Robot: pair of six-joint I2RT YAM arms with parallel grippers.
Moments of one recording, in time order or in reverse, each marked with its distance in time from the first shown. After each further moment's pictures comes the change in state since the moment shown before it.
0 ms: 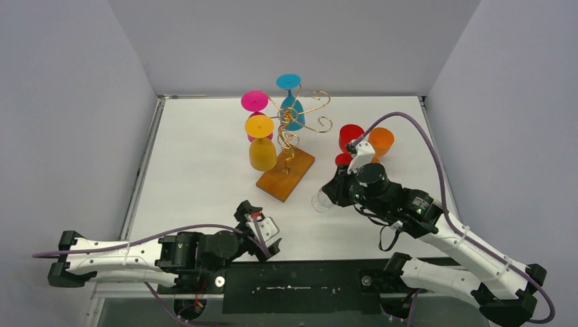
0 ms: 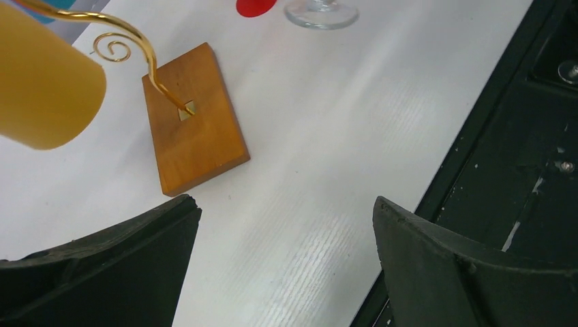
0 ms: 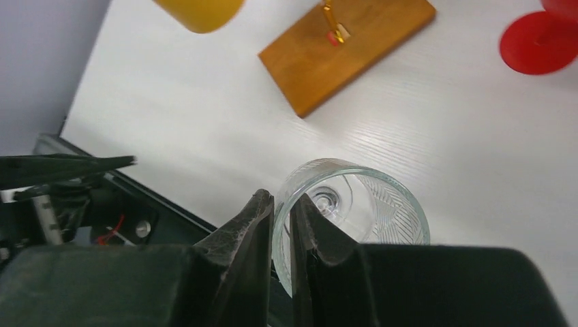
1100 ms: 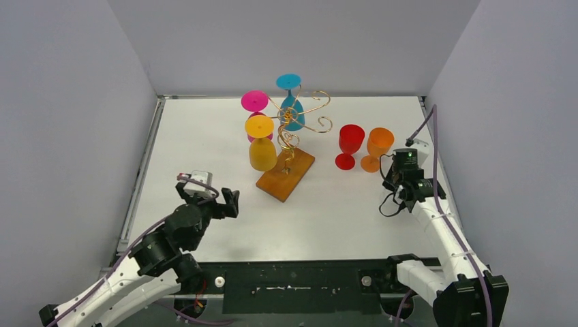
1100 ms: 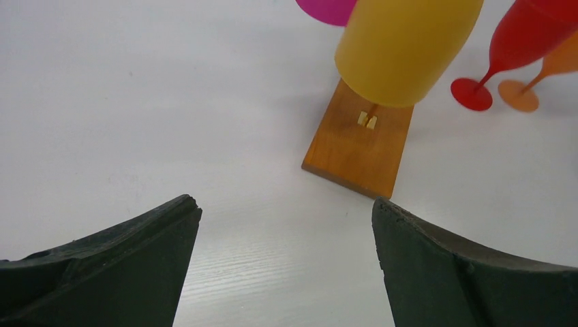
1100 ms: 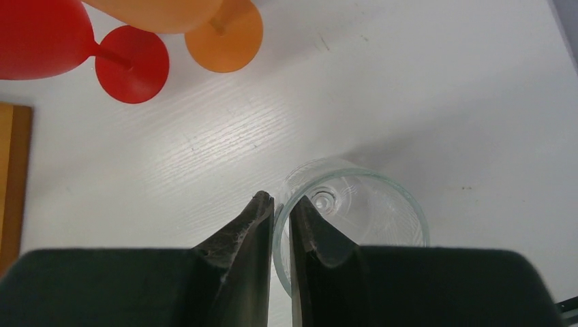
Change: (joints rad) left arm 0.633 -0.243 -0.050 -0.126 -0.022 -0.378; right arm -0.772 0.078 -0.270 0.037 0.158 -0.124
